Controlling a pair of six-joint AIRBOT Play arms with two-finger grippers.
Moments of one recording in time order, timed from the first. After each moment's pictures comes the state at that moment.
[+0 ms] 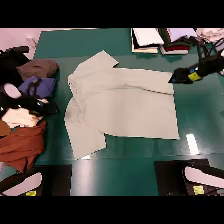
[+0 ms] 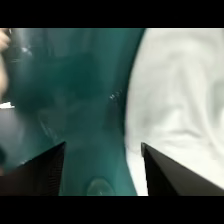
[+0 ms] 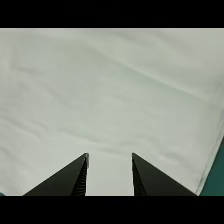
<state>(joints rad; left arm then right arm) 0.07 -1.18 0.82 1.22 -1.07 -1.44 -0.11 -1.26 1.33 -1.18 1.36 1.39</state>
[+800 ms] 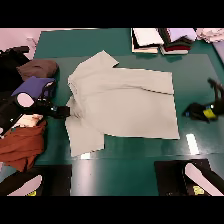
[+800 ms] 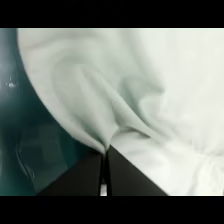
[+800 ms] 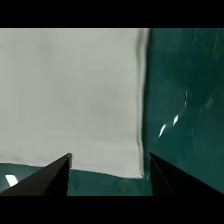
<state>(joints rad) -0.10 -1.09 0.77 1.13 -0.96 -1.44 -0.52 -0.97 0.78 -1.24 1.43 1.38</state>
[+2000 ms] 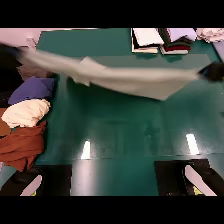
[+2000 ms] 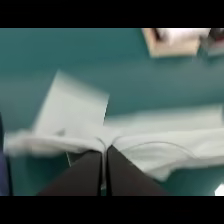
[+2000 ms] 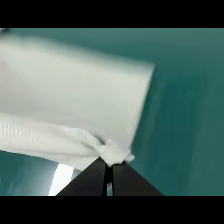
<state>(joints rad) -0.10 -0.73 1.49 1.27 -1.00 -1.52 -0.24 -0.85 1.41 -1.15 1.33 1.33</state>
